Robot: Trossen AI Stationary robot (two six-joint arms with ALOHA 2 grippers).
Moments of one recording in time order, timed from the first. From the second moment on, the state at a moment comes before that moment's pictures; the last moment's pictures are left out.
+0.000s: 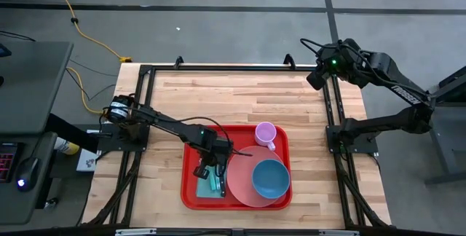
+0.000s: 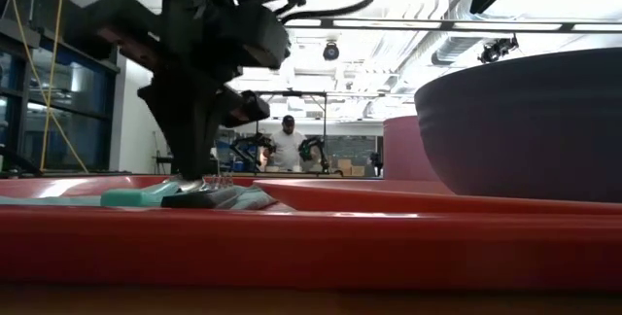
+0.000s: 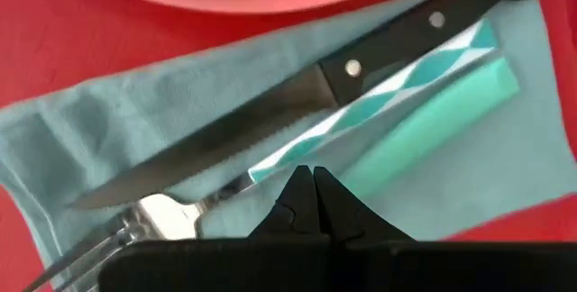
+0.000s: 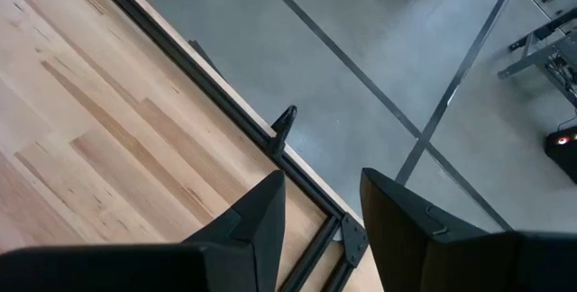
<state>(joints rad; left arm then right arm) -0.21 1.83 1.21 -0.68 0.20 0.13 -0.44 1.08 1.47 -1.27 0.60 0.08</state>
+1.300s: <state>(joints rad) -0.24 1.86 1.28 -0.67 0.20 0.19 -0.44 1.08 1.47 -1.26 0.60 0.10</state>
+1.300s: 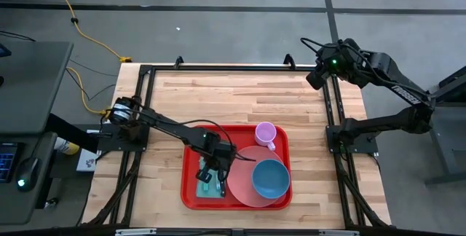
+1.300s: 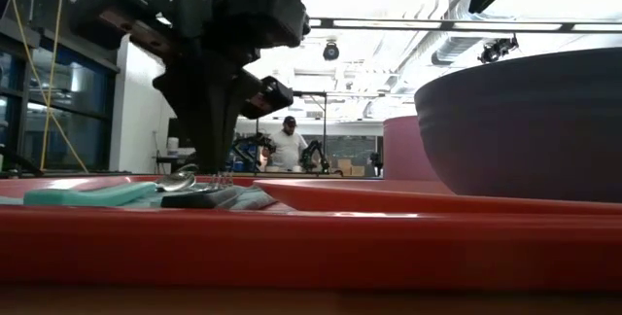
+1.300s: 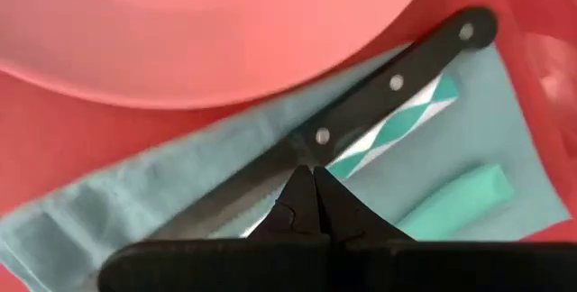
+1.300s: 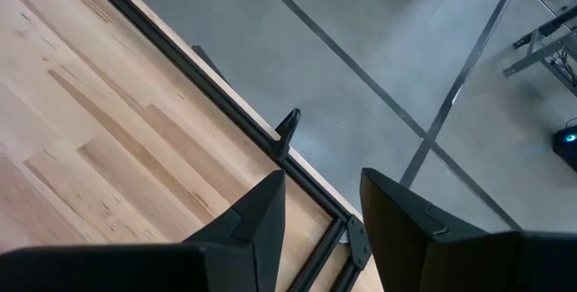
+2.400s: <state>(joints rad) -0.24 1.90 1.28 -0.72 0.13 0.20 -0.44 1.08 1.47 -1.26 0.59 0.10</state>
